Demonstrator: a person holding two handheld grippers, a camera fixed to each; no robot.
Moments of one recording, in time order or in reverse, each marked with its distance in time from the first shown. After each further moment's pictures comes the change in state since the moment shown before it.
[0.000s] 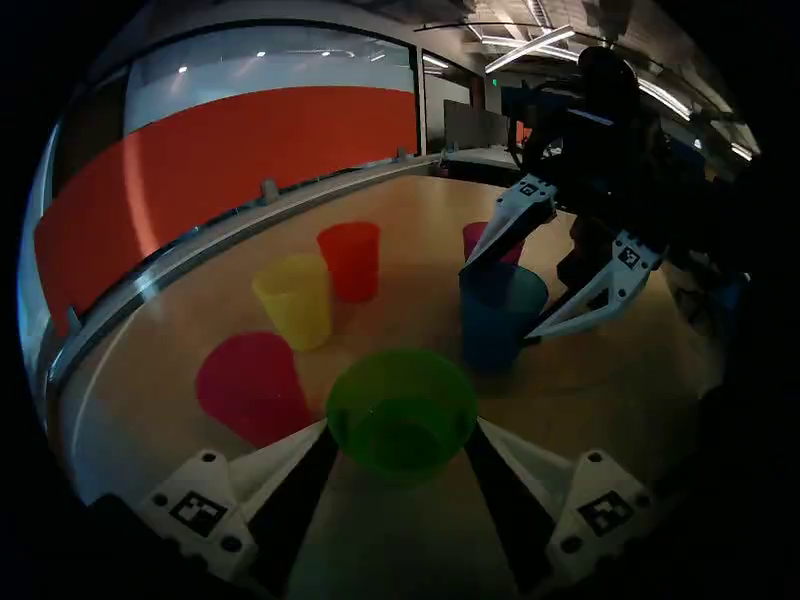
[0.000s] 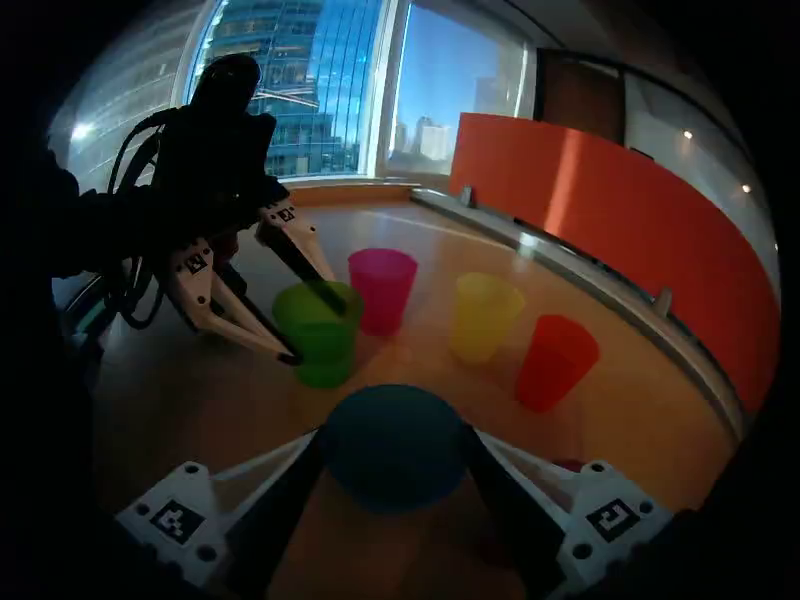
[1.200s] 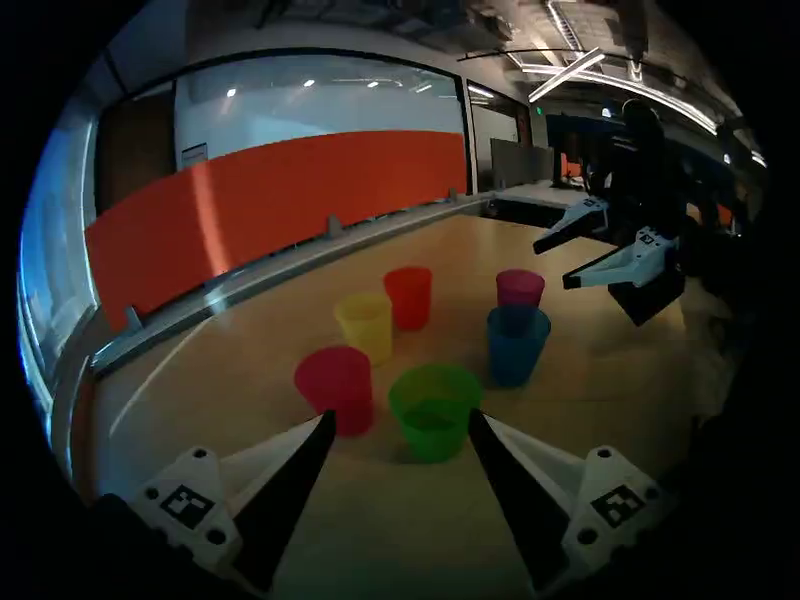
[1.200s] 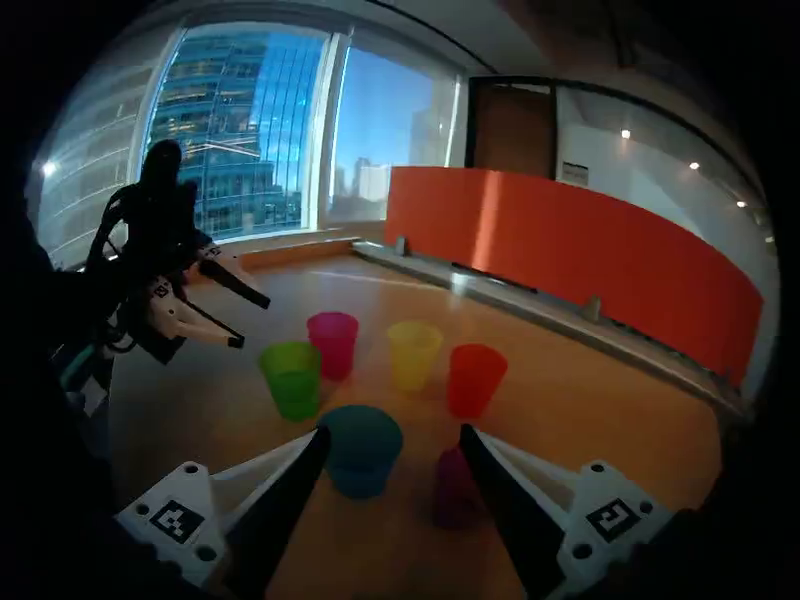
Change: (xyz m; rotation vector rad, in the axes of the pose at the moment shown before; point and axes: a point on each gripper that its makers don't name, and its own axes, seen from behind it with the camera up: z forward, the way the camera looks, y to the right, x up) left arm 0.022 -0.023 -0.084 0.202 0.124 -0.049; right arm 0.035 0.022 -0.091 -0.197 0.171 0.133
